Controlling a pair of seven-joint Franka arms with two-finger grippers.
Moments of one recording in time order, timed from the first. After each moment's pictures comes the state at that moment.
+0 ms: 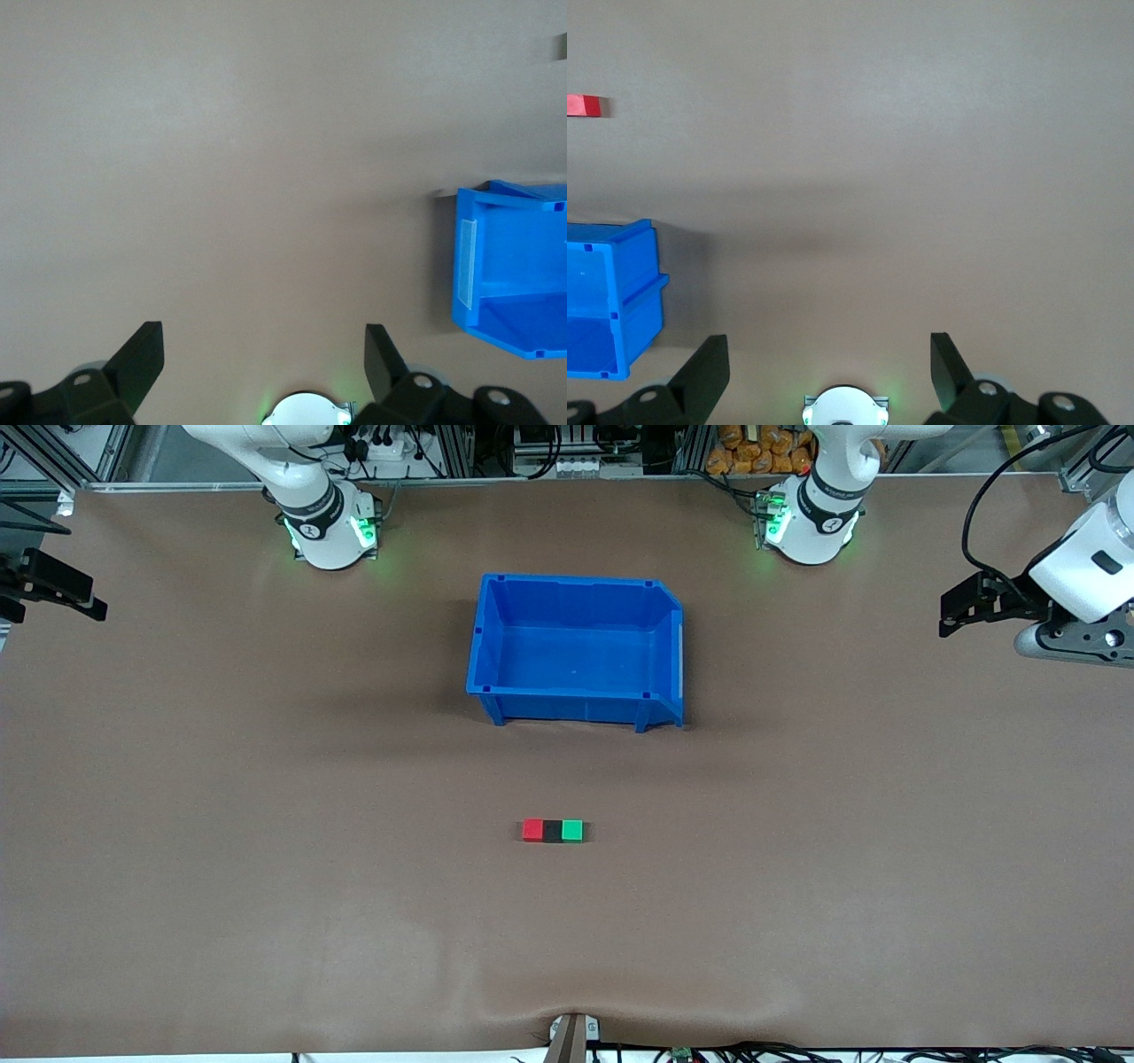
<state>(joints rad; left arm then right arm) -0.08 -0.03 -0.03 -1.59 0.04 1.50 0.06 -0.05 0.01 -0.02 -1.41 0.03 1.30 -0.07</state>
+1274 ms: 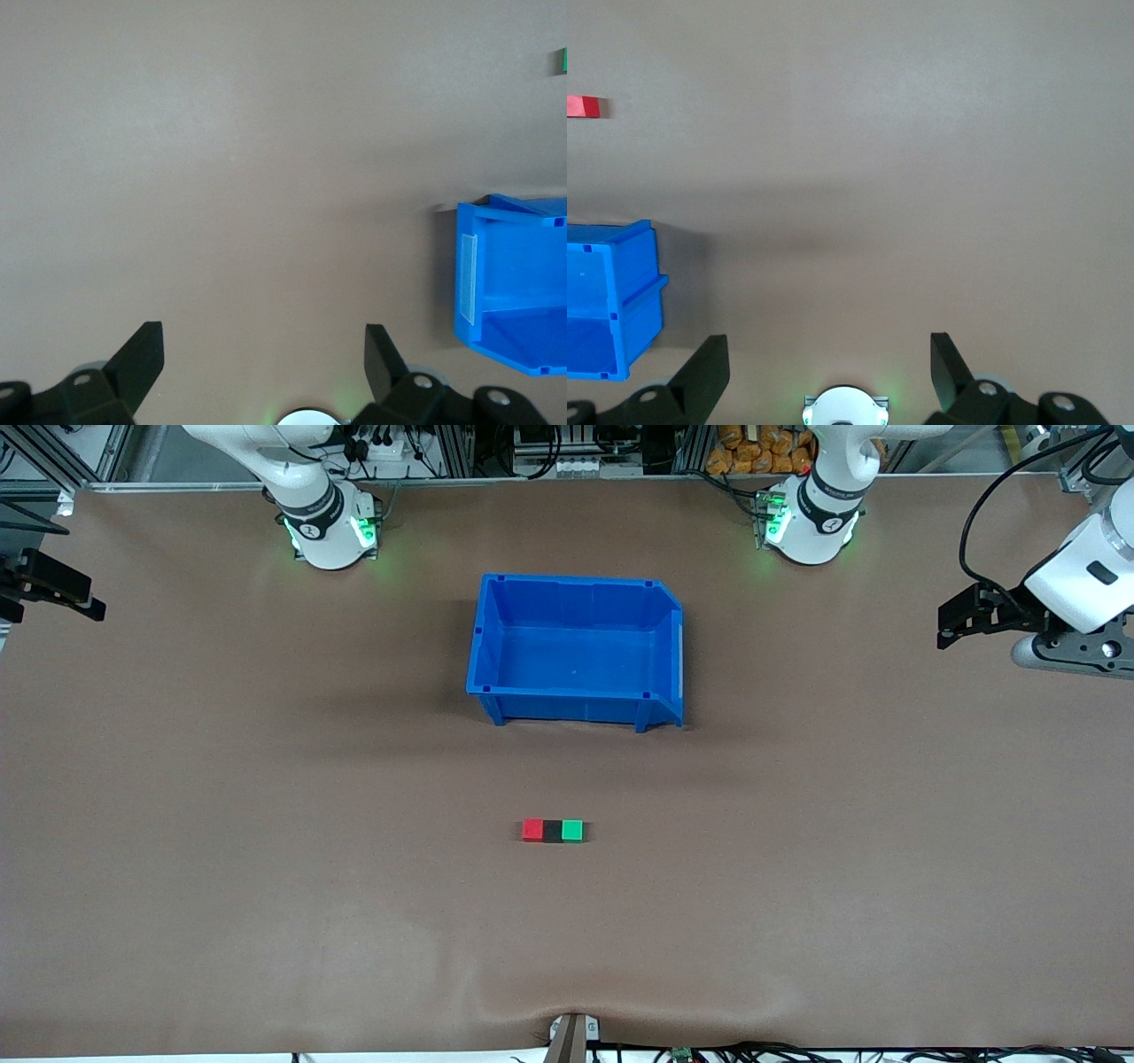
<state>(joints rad) -0.08 -0.02 -0.03 -1.58 0.04 1.54 0.06 -0.05 0.01 -0.02 -1.41 0.03 1.30 -0.07</state>
